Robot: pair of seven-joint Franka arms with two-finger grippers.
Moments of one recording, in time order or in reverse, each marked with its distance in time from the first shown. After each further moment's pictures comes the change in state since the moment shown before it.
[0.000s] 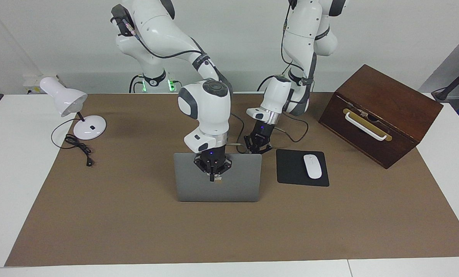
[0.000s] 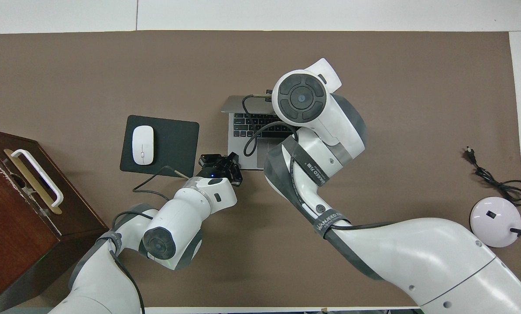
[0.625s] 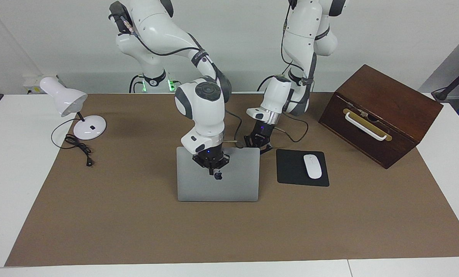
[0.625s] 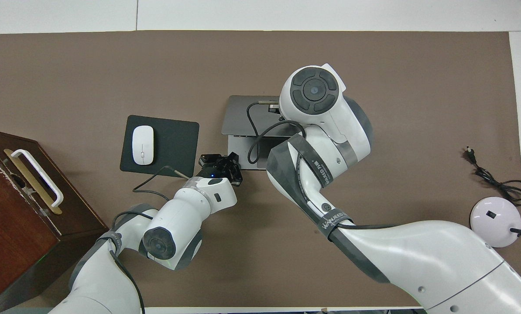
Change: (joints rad) left arm 0.000 0.000 0.000 0.000 0.000 0.000 0.000; right arm -0.008 -0.021 -0.005 -0.028 0.132 -0.065 -0.111
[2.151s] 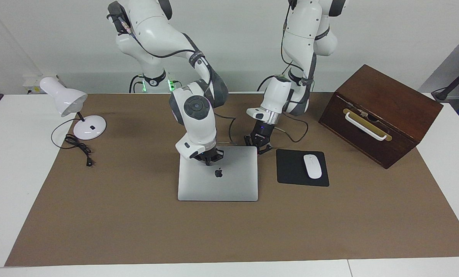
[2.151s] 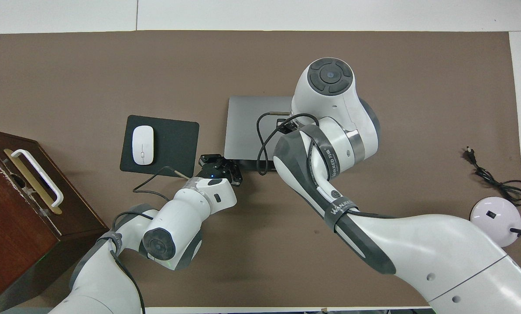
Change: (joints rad) left arm 0.000 0.003 0.000 -0.002 0.000 0.013 0.000; right arm -0.015 0.007 -0.020 -0.021 0.195 -0.171 -0.133
